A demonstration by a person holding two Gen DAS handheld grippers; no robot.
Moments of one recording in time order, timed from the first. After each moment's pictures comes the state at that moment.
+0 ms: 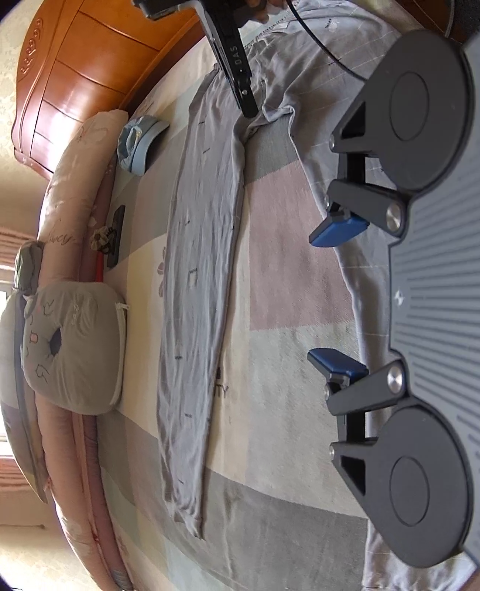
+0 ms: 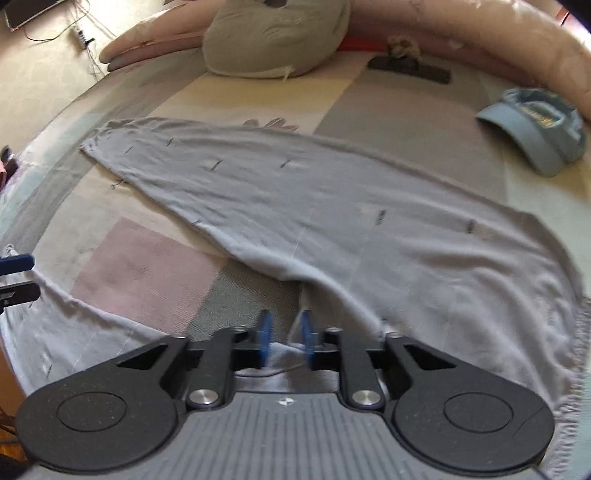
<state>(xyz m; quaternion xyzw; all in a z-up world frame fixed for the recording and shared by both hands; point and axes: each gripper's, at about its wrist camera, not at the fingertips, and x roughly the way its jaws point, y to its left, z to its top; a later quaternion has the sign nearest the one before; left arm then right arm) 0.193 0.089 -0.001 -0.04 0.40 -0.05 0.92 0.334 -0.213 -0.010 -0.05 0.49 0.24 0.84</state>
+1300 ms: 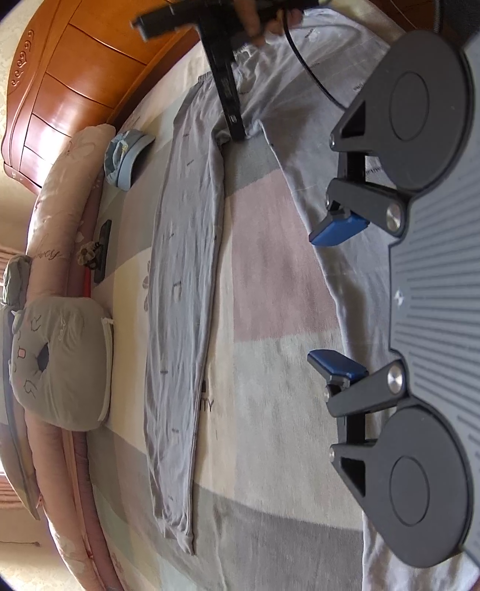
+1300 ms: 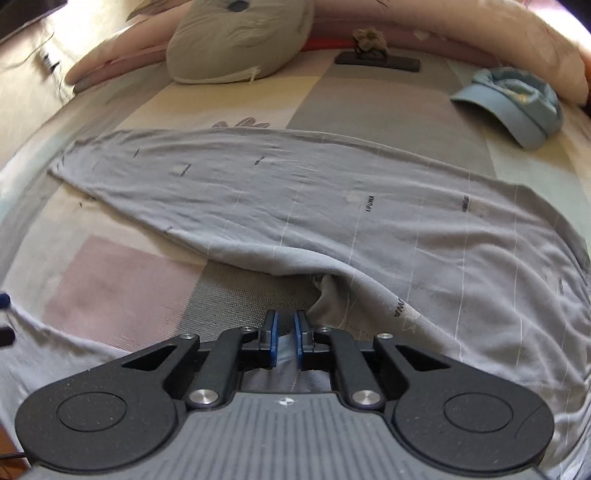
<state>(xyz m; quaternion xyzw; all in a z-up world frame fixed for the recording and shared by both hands) 0.188 0.096 -0.009 -0.03 0.41 -0.08 0.91 0.329 -0.206 -0.032 -0.01 0.48 0.20 0.86</state>
